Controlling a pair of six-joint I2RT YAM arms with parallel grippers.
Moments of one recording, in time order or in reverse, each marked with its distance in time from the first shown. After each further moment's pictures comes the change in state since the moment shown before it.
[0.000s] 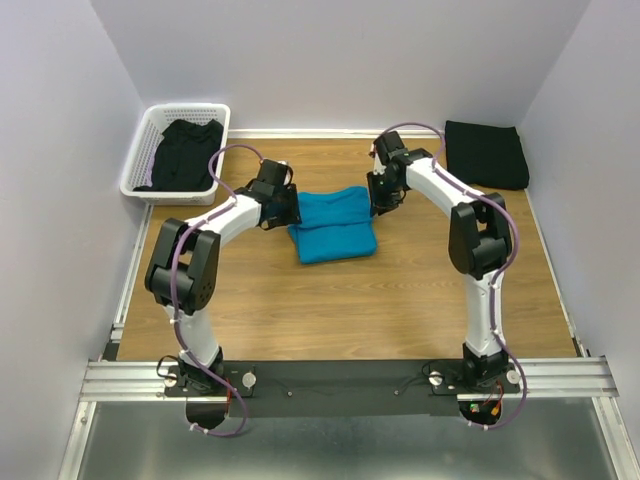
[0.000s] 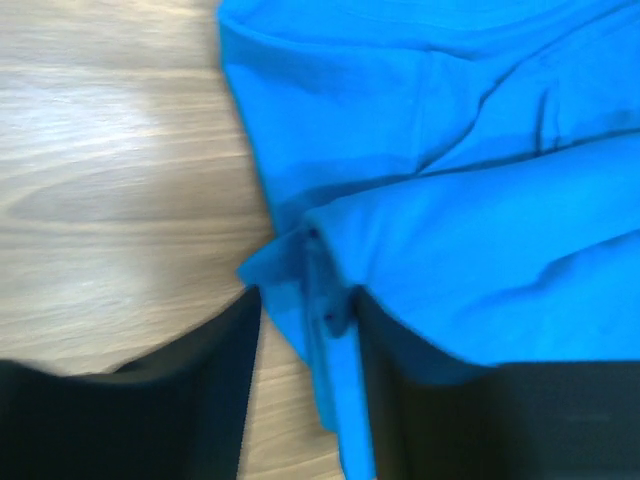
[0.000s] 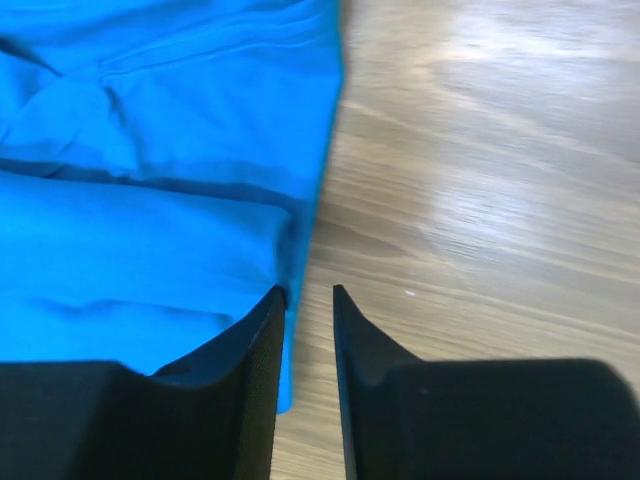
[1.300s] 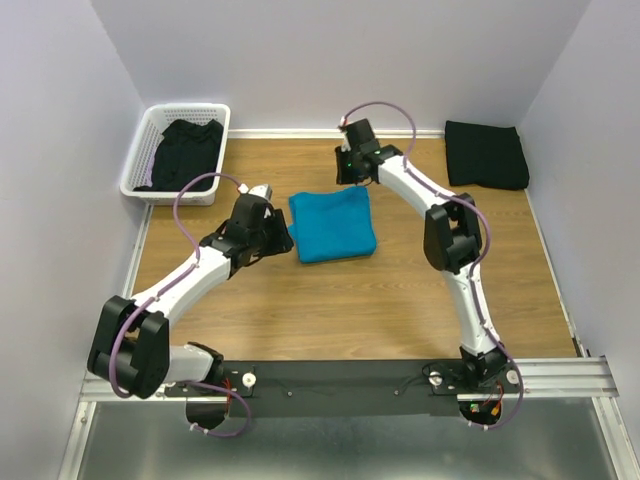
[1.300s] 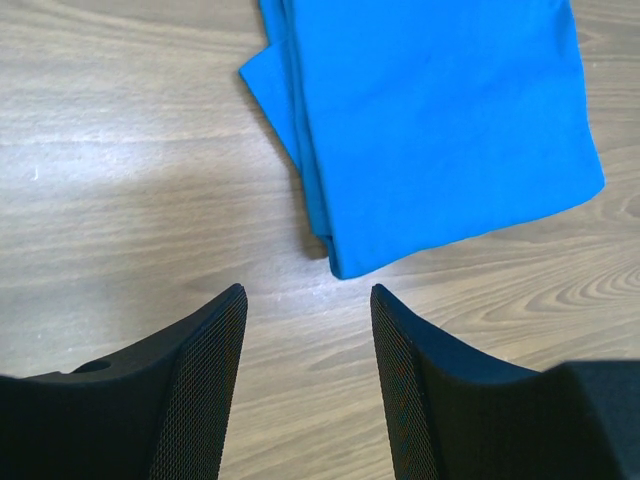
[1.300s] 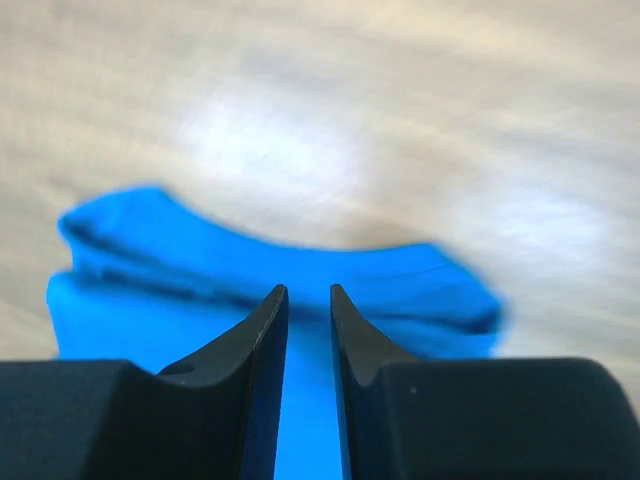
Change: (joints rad) left arm -0.055 -0.550 -0.439 0.046 -0.024 -0.061; right arm 0.130 0.182 0.267 0.269 0.090 0.019
